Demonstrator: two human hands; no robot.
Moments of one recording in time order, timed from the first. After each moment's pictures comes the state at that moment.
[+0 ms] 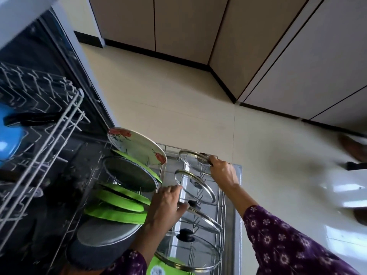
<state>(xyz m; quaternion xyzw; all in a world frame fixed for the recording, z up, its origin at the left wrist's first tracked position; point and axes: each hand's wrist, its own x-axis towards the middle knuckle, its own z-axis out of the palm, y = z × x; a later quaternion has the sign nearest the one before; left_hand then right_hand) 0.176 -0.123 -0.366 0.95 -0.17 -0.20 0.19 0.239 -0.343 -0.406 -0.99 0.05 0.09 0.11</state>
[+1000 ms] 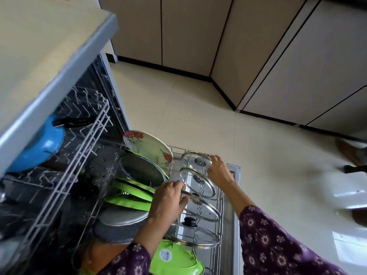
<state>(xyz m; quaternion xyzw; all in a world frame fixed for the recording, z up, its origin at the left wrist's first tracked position) 0.140 -0.105 -0.291 0.96 -0.17 -0.14 0.18 0.209 -0.316 -0.355 -0.96 0.08 0.15 0.22</state>
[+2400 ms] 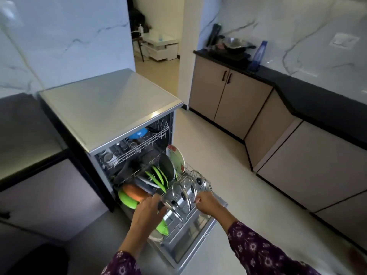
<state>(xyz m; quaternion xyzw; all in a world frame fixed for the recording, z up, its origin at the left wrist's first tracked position) -0.177 -0.215 0.005 0.95 0.16 0.04 0.28 -0.028 -0.394 -0.028 -0.92 -0.19 0.29 0.19</state>
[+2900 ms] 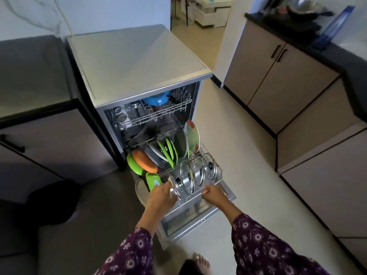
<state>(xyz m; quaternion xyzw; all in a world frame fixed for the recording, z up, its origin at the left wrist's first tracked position) -0.130 -0.289 -0.070 0.91 0.31 -0.08 0.27 0.030 -0.434 -0.110 -0.87 -0.18 0.40 0.21</state>
